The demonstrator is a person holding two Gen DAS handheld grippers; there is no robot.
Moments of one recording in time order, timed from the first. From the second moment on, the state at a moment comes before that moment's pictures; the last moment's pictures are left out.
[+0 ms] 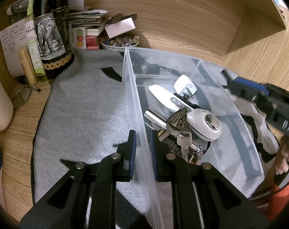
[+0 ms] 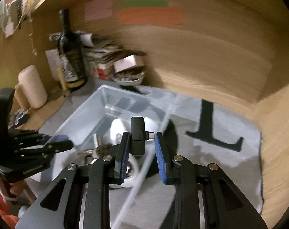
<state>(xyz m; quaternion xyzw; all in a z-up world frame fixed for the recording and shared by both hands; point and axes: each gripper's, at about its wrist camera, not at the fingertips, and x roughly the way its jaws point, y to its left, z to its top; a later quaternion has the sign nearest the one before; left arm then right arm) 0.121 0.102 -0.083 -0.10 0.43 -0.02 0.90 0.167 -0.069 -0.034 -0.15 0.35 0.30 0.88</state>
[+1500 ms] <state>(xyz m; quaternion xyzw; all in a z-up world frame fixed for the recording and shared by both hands) 0.070 0.075 -0.013 -0.05 0.30 0.01 0.95 0.112 -0.110 -0.004 -0.11 0.29 0.30 0.90</state>
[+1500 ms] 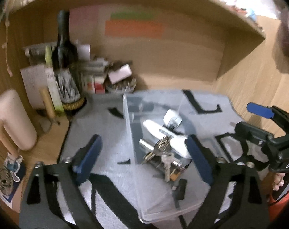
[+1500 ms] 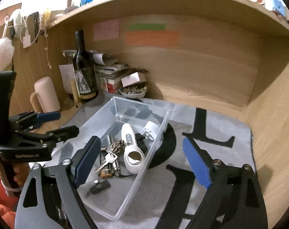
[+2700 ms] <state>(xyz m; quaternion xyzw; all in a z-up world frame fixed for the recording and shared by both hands) 0.004 0.023 0.022 -0.04 0.19 0.00 0.98 0.049 -0.170 0.015 -0.06 0.20 0.26 0.94</state>
